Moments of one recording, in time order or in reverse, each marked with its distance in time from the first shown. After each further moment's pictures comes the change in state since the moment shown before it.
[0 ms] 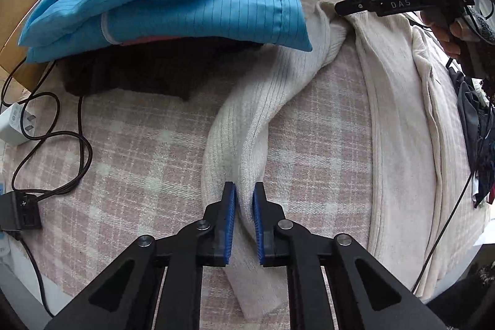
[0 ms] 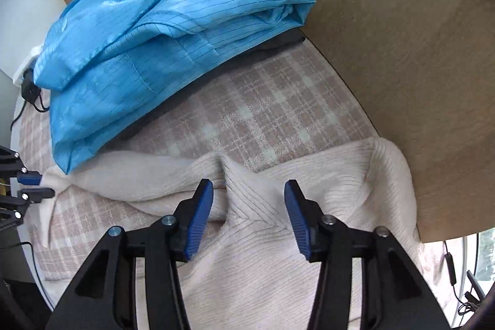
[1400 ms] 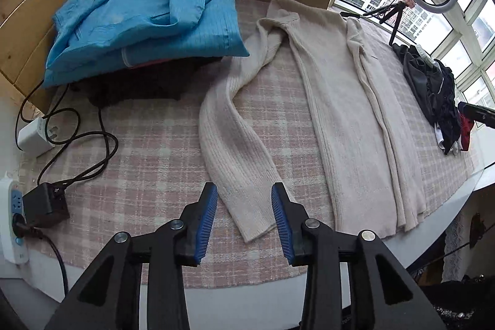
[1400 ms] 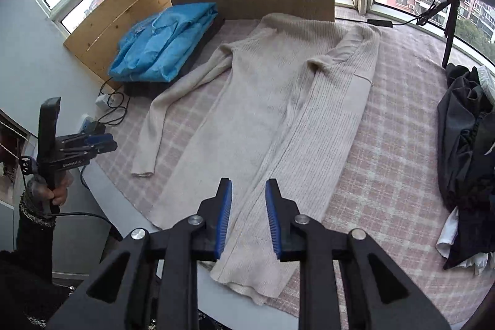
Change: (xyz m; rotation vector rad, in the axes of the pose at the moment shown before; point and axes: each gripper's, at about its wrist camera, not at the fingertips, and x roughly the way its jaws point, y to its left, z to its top) left arm -0.080 0.010 -0.047 0.154 -0.080 -0.127; right arm -0.262 0.085 -0.285 0.735 -0.317 0.073
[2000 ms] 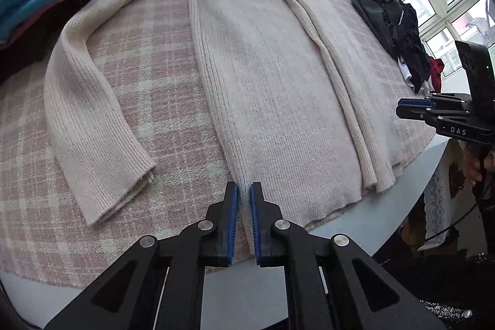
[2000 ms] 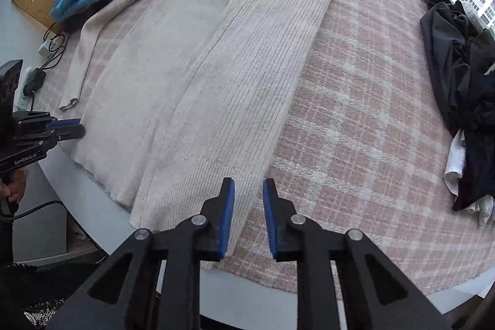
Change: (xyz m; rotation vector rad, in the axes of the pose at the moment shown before) left arm 0.065 -0.104 -0.045 0.163 0.155 -0.194; right arm 0.075 -0.044 -0.112 0.060 0.260 -0.245
